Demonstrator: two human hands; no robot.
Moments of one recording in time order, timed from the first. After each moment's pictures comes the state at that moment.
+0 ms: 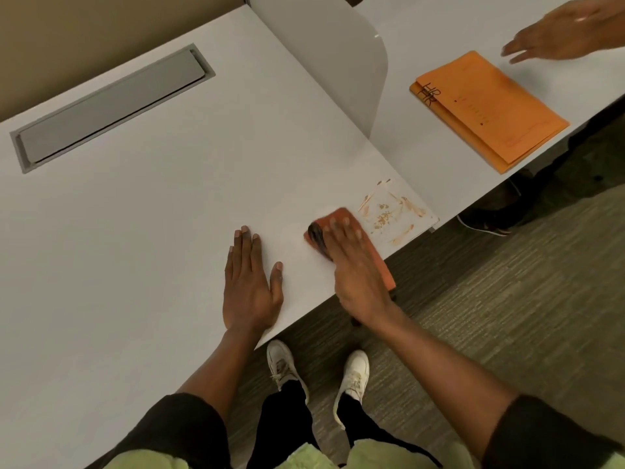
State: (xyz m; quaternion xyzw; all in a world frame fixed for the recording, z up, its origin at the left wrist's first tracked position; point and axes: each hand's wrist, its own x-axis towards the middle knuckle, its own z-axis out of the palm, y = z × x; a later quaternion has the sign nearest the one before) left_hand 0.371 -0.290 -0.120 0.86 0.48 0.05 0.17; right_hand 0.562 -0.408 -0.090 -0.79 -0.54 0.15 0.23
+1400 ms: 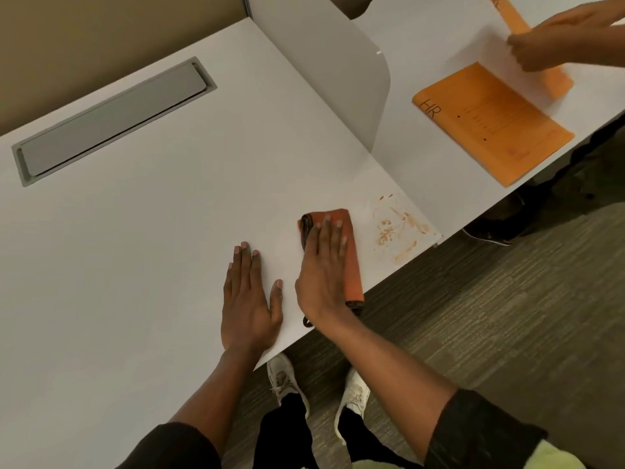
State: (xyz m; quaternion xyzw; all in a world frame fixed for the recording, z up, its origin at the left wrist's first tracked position) left_hand 0.370 -0.289 -0.126 0.86 0.47 0.06 0.17; right_hand 0.517 -0.333 -0.085 -0.89 -0.41 0.14 0.16
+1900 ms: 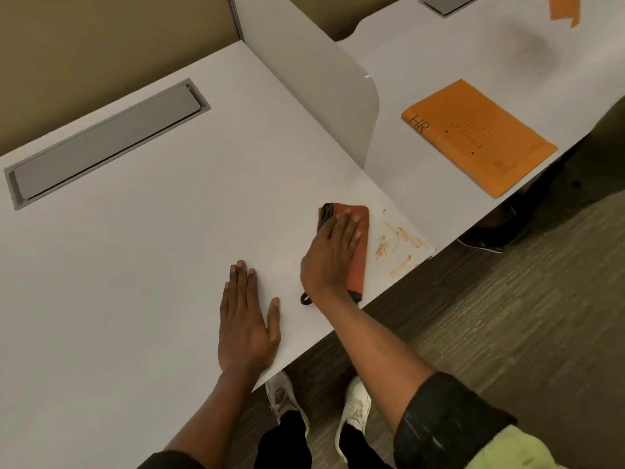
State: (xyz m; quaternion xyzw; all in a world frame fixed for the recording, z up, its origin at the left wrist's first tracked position) left_hand 0.369 -0.289 -0.126 0.86 0.48 0.05 0.18; right_hand 0.561 -0.291 -0.070 -0.94 -0.29 0.14 0.10
